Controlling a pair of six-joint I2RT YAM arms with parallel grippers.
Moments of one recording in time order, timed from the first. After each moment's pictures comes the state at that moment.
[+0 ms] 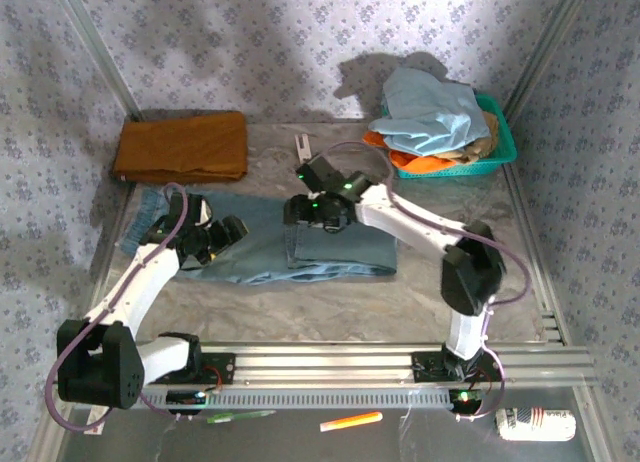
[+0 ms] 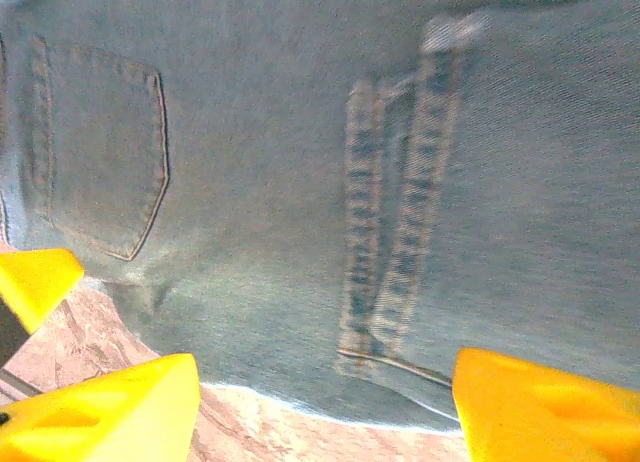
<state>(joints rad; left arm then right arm) -0.16 1.15 0.75 -0.58 0.24 -0.68 0.78 1.78 1.56 -0.76 -0.12 0.77</state>
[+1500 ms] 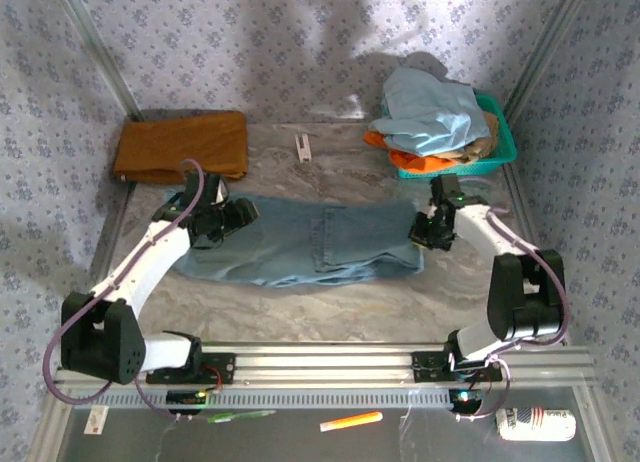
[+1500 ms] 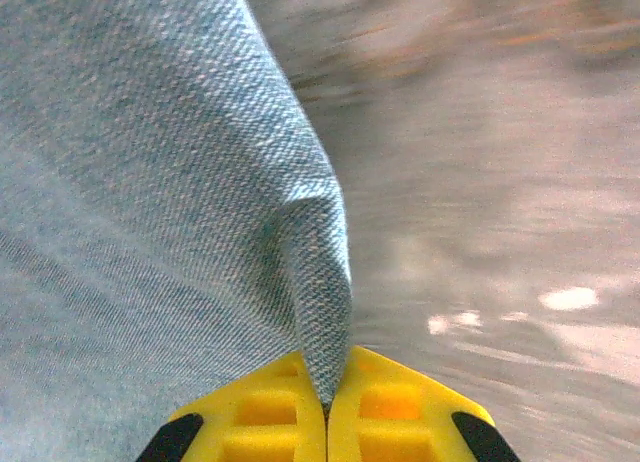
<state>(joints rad) -0.25 1.28 0.94 -0.62 0.15 -0.69 0.07 1.49 0.96 -0.76 -0.11 0.49</state>
